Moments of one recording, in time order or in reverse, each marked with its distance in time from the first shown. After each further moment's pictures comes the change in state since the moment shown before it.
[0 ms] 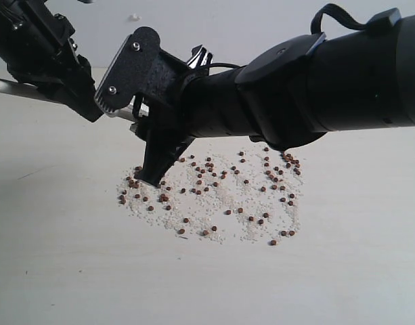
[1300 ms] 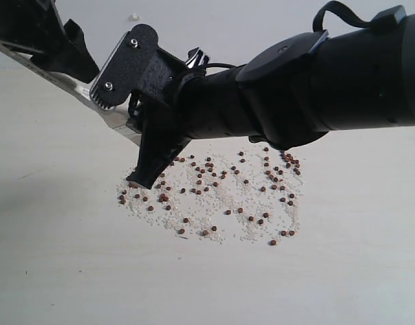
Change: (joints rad) left arm 0.000 -0.081 -0.005 0.120 -0.177 0.025; right arm 0.006 -0.008 0.000 0.001 0.042 0.045
